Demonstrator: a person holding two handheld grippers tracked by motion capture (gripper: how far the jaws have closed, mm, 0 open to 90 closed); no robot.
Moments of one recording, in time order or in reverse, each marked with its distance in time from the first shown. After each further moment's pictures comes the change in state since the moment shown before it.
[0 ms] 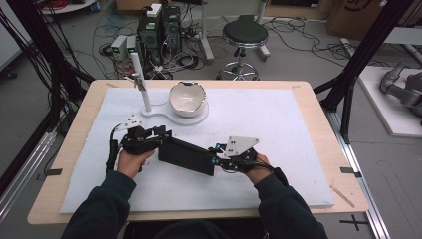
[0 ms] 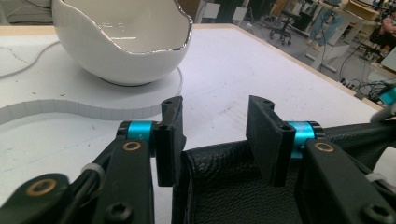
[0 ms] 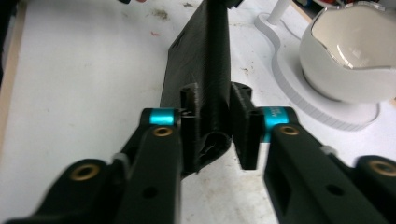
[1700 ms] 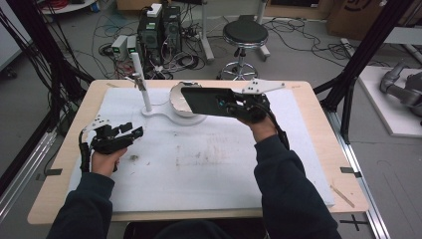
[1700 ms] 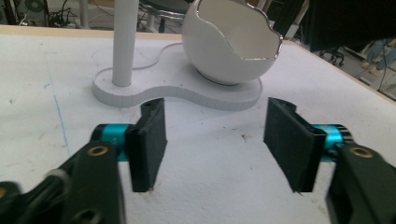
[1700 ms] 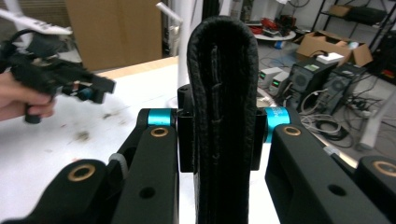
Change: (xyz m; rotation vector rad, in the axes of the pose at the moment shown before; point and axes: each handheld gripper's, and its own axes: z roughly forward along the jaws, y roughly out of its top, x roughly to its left) left arm 0.049 -0.005 -0.055 -0.052 0.204 -0.066; right arm -0.098 0.072 -0.036 -0.189 -0.187 0.278
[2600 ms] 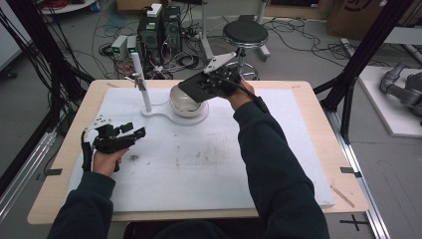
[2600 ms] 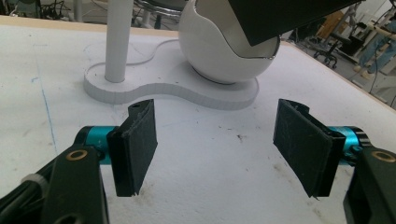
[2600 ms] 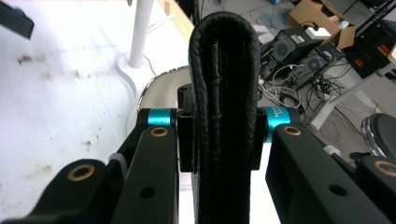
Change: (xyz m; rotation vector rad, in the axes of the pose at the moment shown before) left arm 0.003 -0.002 0.005 0.006 -0.020 -0.040; right arm -0.019 0.050 0.090 0.302 -0.067 -0.306
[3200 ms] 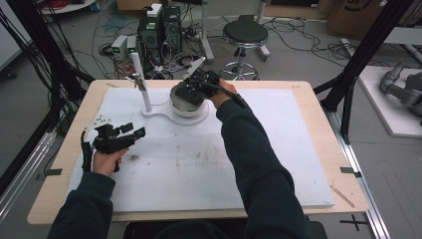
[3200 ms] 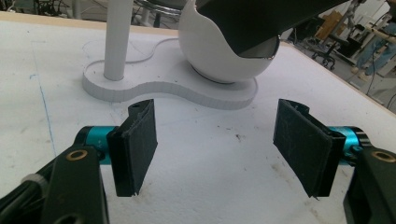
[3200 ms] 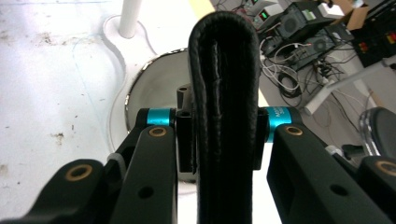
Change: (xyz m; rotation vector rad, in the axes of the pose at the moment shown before) left arm 0.000 0.000 0.000 0.002 -0.005 -0.009; right arm 0.016 0.014 0.062 0.147 -0.002 -0.089
